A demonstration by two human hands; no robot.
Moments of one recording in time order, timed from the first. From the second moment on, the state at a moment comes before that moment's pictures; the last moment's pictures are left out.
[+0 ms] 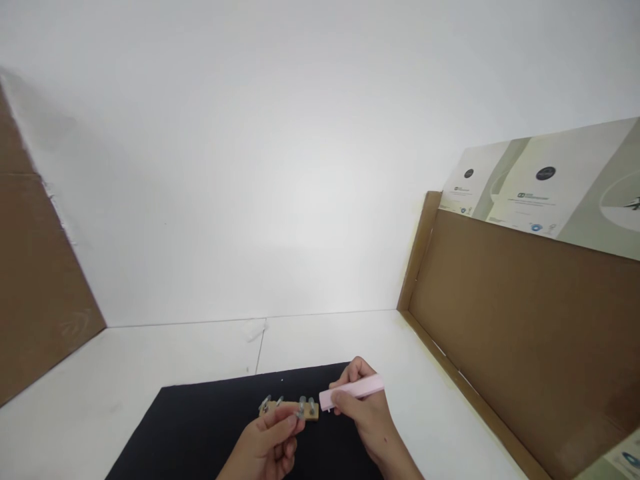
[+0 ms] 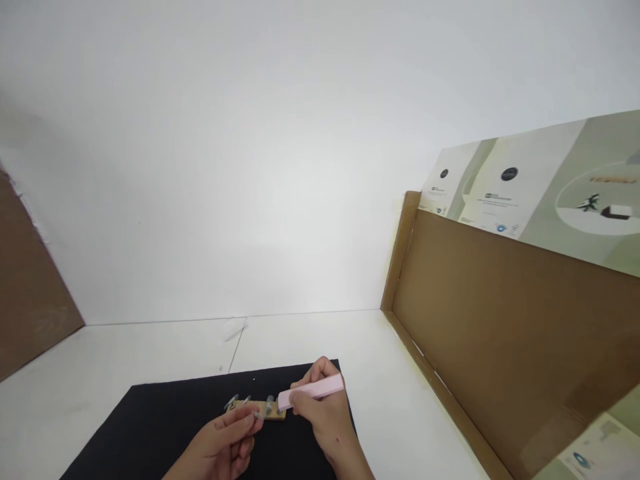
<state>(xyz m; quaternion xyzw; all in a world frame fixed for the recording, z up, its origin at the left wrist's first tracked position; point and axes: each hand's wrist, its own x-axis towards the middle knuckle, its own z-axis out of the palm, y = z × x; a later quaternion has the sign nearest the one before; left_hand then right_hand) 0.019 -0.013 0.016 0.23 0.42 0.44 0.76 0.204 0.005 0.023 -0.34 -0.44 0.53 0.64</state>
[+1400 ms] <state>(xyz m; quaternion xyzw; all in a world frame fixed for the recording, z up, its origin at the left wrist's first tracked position) 0.015 -0.013 -0.007 0.73 0.57 0.27 0.26 0.215 0.003 0.032 -0.39 -0.51 0.52 0.57</state>
